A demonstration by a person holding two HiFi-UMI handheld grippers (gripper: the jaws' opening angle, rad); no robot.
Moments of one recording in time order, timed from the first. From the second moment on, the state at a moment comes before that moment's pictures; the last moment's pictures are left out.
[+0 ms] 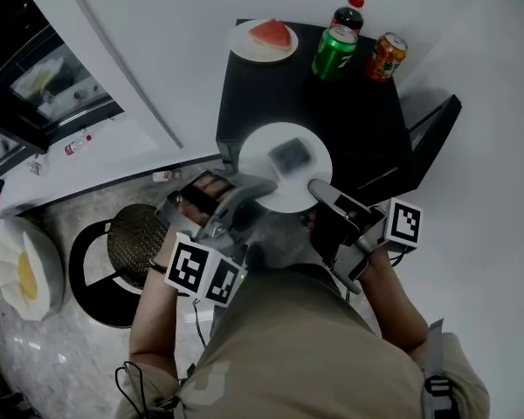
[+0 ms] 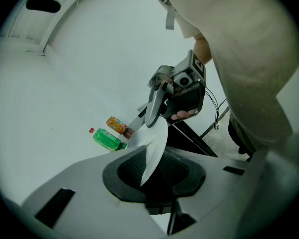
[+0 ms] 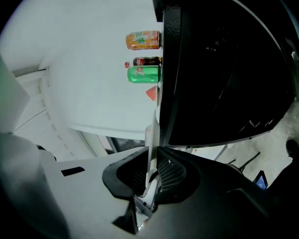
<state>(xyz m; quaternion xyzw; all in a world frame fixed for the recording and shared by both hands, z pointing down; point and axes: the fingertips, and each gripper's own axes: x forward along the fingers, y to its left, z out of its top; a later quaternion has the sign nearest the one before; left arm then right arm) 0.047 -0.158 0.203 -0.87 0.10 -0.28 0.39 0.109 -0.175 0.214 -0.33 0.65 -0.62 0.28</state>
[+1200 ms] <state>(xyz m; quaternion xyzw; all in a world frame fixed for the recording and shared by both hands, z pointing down) 0.112 -0.068 0.222 -0.88 0.15 -0.33 0.31 0.175 -0.087 0.230 -0.31 0.64 -0.65 0.28</state>
